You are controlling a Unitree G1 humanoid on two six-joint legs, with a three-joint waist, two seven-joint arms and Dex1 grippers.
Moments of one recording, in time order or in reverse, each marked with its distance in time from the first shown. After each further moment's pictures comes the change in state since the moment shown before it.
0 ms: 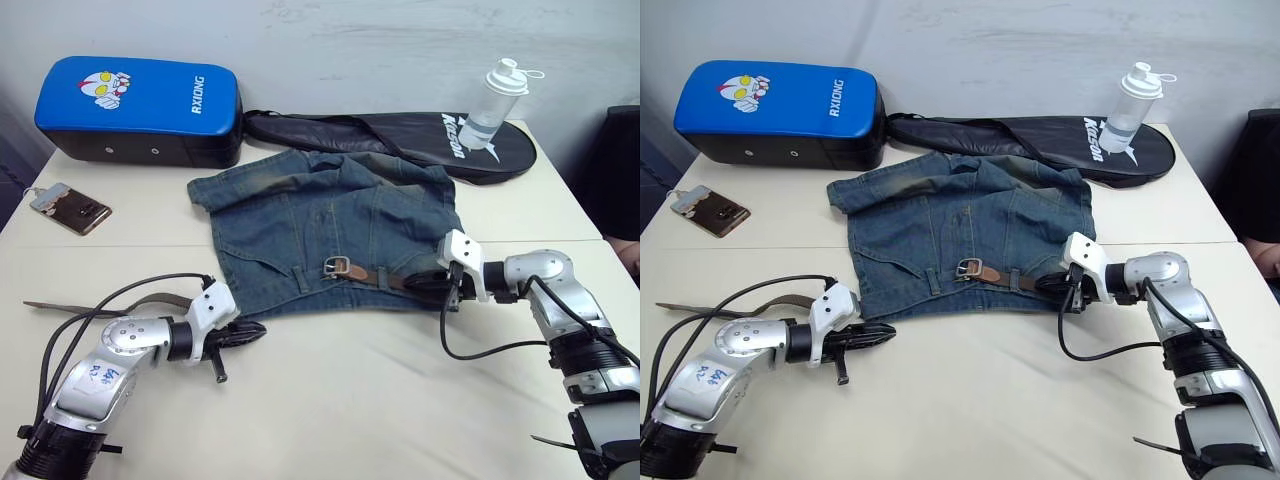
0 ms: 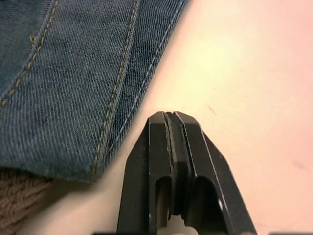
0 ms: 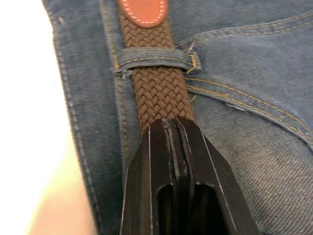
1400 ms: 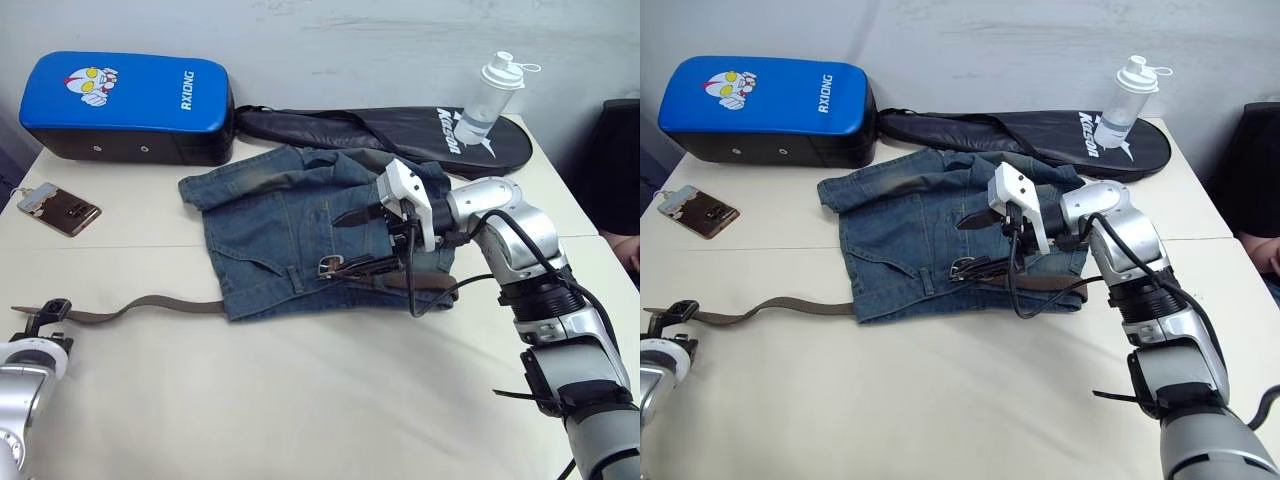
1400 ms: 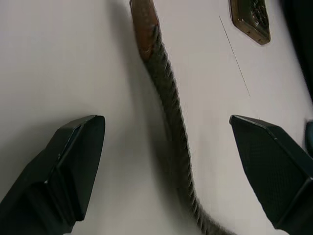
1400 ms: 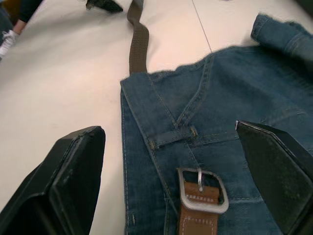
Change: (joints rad) left arm 0.051 -0.229 0.747 0.187 -1.124 -0.063 1.651; right arm -0.280 0.124 0.083 -0.291 0.169 0.348 0.084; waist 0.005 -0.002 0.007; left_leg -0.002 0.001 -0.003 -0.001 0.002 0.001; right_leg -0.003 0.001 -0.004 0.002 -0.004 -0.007
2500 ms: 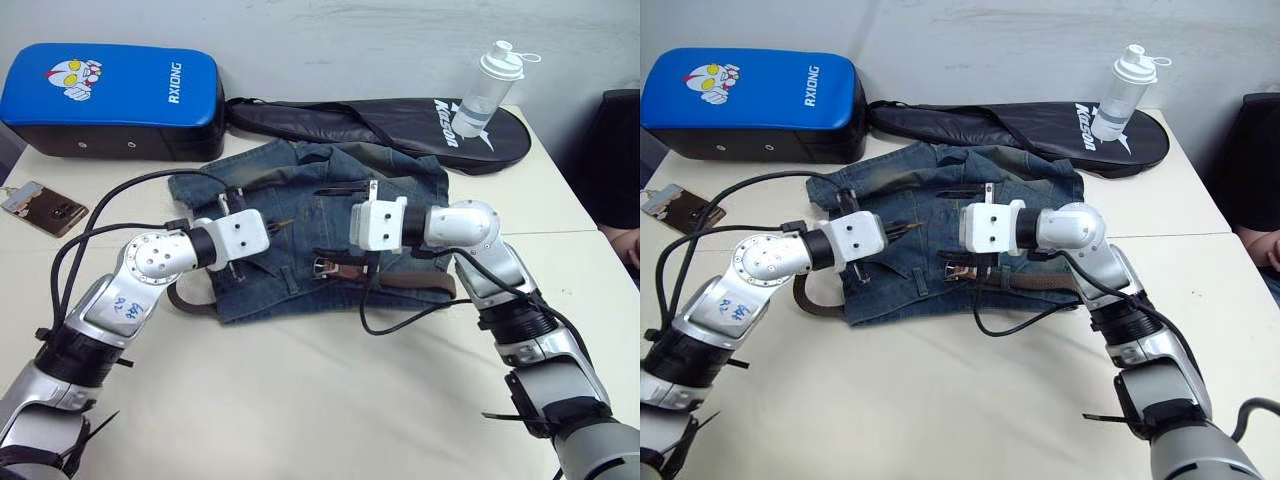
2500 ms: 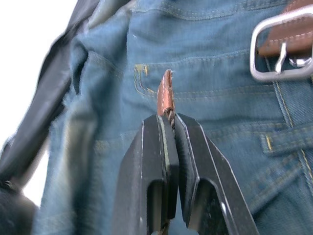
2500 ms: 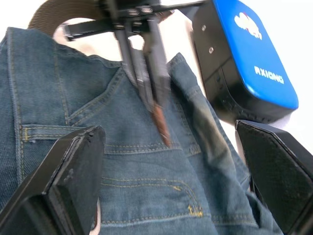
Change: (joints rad) left arm -0.590 0.337 -1.056 0.018 1.468 -0.464 -1.370; right arm 0.081 0.113 0.070 0.021 -0.358 -0.758 -0.353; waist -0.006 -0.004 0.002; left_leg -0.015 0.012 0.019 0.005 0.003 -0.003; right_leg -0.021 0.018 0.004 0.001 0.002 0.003
